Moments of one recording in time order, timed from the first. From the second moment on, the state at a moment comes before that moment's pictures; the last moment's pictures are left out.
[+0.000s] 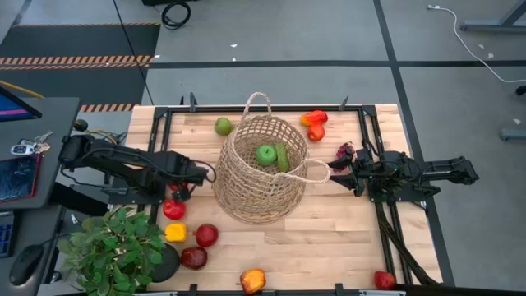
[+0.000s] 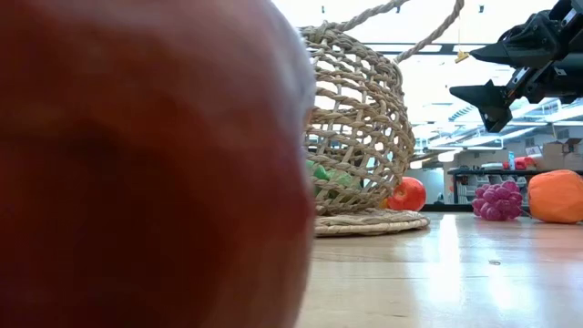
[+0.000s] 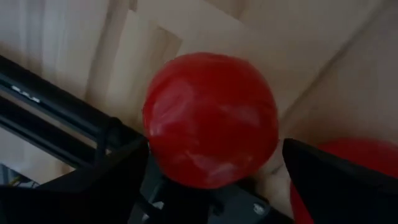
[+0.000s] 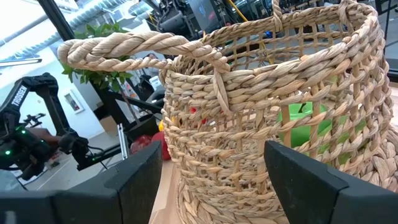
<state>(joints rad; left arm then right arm) -0.05 1.21 0.69 -1.23 -0.16 -0.54 0.02 0.05 0.01 0.08 0.02 0.43</state>
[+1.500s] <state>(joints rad) 0.08 1.45 0.66 -1.14 -0.14 -0.47 0.02 0.05 0.01 0.08 0.02 0.43</state>
